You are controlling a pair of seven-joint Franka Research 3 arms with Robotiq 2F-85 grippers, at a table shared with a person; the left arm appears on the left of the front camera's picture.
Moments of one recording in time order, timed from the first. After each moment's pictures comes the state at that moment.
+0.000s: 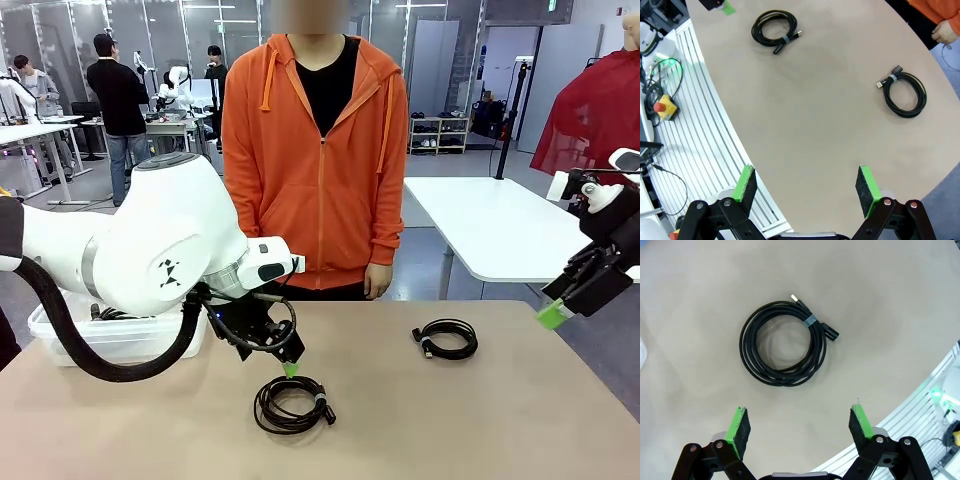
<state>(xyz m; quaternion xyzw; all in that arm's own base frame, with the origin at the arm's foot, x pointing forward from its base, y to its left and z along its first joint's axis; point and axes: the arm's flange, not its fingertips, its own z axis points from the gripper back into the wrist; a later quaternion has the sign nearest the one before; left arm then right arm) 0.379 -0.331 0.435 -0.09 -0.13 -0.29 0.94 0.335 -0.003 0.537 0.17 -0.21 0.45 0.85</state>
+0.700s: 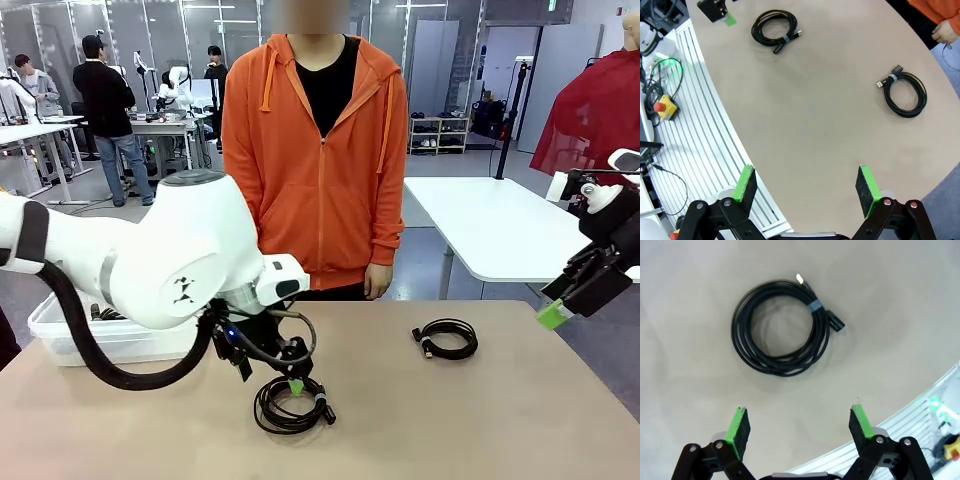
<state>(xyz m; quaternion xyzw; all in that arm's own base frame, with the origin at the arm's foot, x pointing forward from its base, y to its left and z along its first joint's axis) 0.369 -0.353 0.410 -0.07 -0.09 -0.22 0.97 0.336 -0.003 0.536 0.17 -0.21 0.45 0.85</state>
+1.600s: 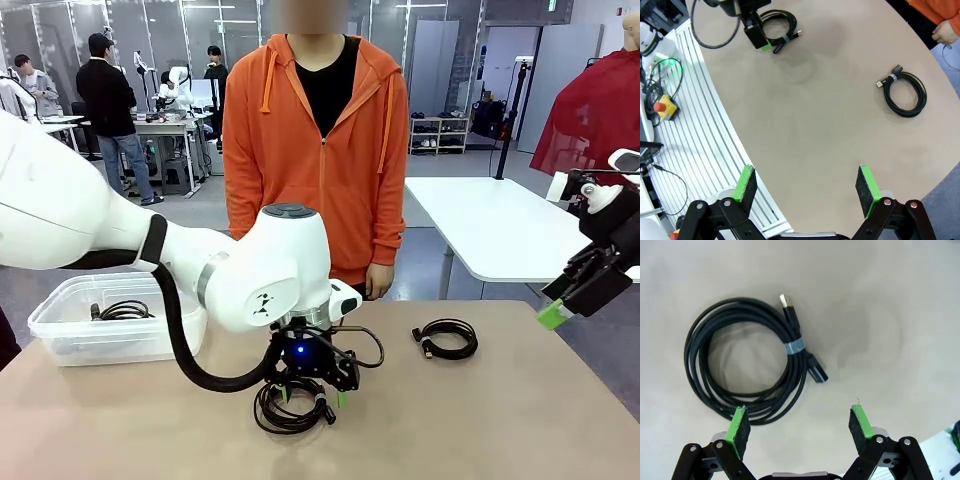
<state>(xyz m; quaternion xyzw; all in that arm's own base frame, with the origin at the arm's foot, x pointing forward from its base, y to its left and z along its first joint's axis) 0.414 -0.430 0.354 -0.04 -0.04 -0.11 0.99 0.336 -0.003 0.536 0.17 -0.21 0.45 0.85</state>
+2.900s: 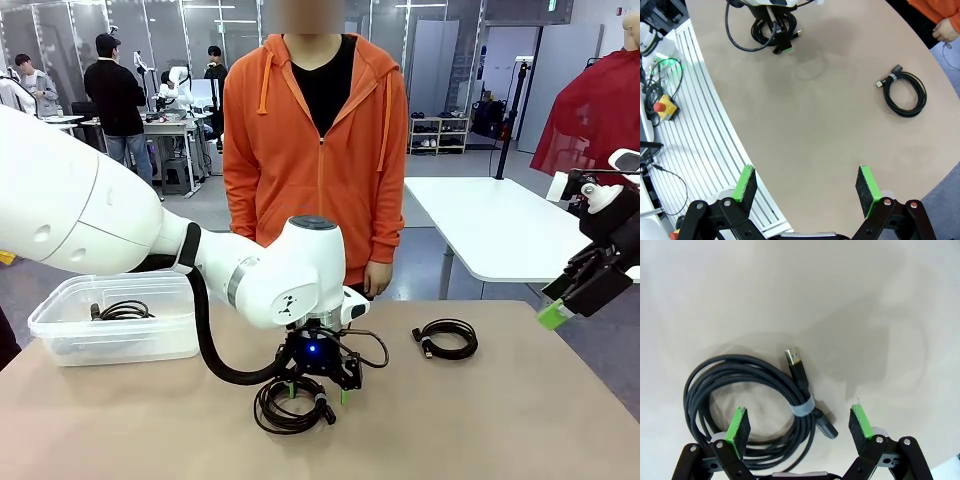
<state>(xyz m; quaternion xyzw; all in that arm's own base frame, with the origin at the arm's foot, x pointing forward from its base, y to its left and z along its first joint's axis) 0.456 -0.444 0.316 -0.01 -0.04 -0.12 0.99 0.336 -0.003 0.536 0.17 -0.21 0.45 0.85</state>
